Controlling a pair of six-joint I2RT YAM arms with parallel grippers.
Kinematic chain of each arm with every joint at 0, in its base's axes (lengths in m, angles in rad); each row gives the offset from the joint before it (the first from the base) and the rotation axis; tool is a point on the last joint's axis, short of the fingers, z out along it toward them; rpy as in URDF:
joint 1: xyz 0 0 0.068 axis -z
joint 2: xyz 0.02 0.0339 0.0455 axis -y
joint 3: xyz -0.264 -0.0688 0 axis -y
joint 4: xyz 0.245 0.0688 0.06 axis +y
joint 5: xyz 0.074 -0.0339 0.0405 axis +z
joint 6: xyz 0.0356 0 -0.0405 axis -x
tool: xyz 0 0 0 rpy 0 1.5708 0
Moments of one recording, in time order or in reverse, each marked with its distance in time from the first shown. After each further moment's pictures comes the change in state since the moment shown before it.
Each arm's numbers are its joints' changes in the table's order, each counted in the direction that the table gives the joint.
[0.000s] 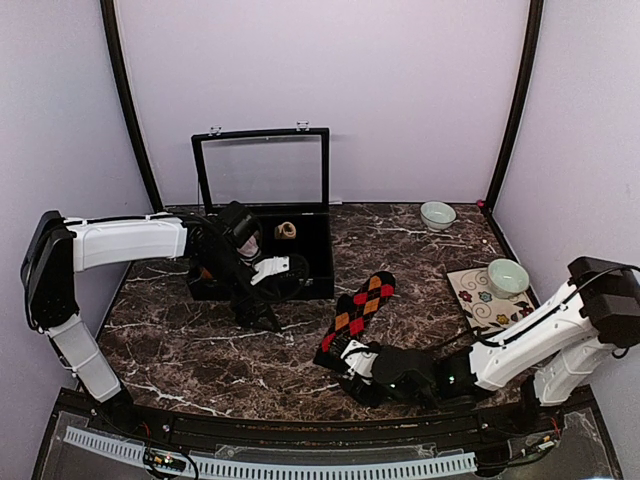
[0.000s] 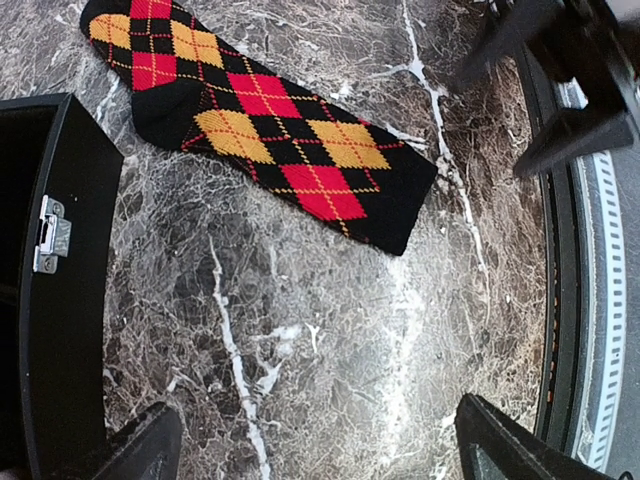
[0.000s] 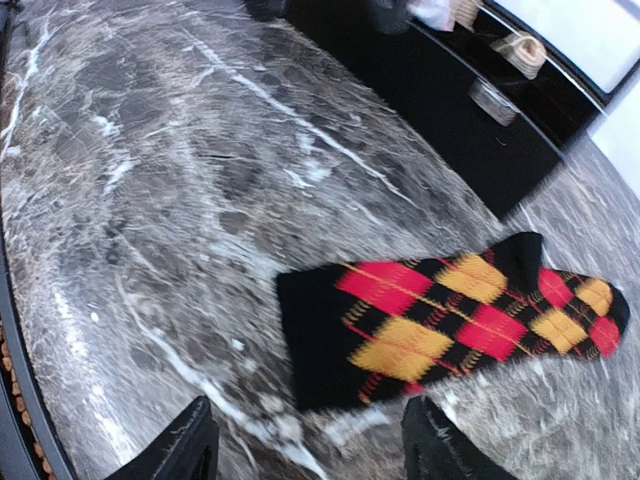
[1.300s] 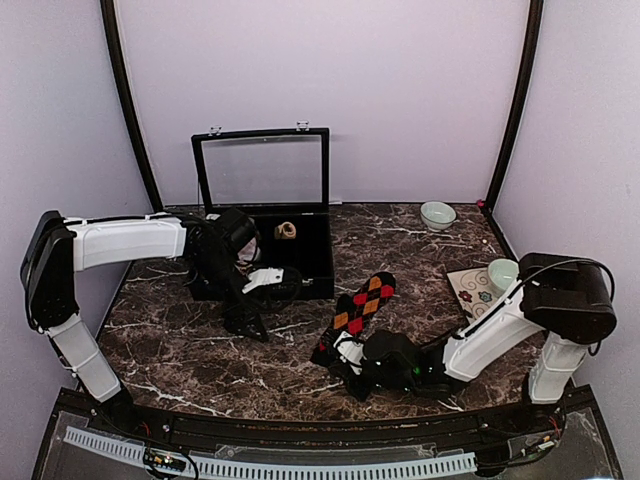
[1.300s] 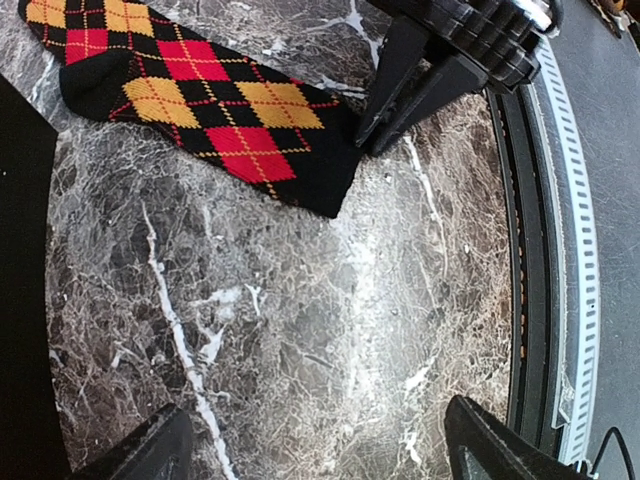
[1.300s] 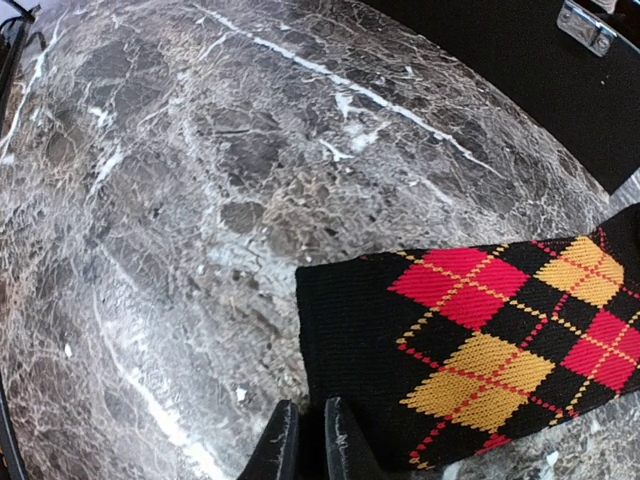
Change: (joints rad) left arm -0.014 0.000 -0.003 0.134 -0.039 -0.121; right arm 0.166 -0.264 0.035 -0.237 0.344 -0.026
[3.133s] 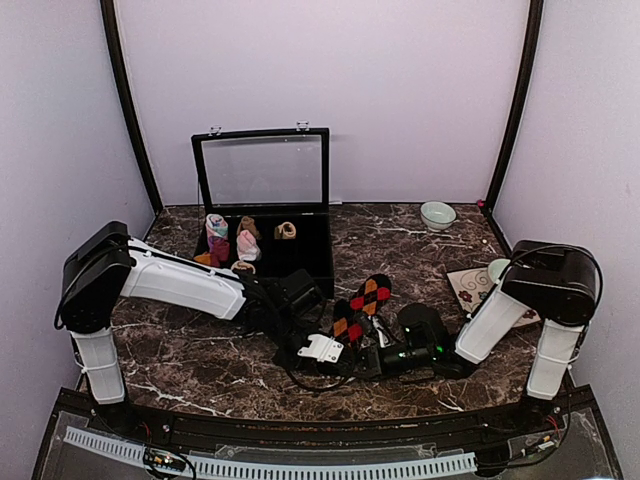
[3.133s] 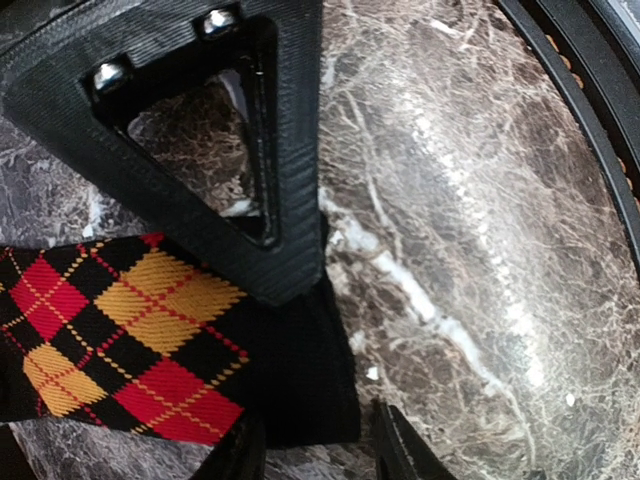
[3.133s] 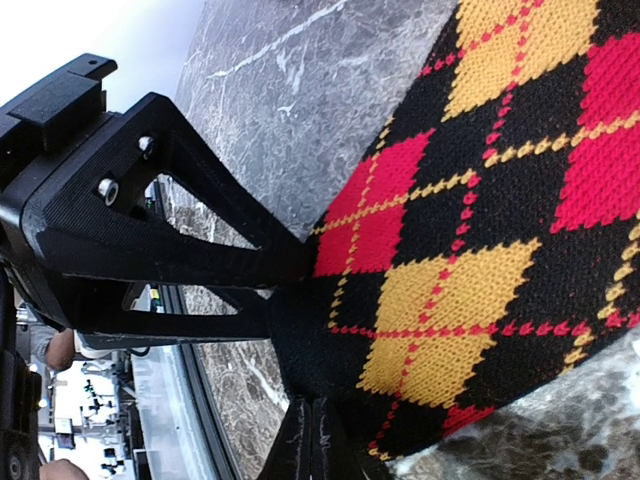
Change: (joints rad) left arm 0.382 -0.208 -0.074 -0.459 0.286 -0.160; right arm 0.296 -0.060 -0.127 -0.294 0.680 -0.798
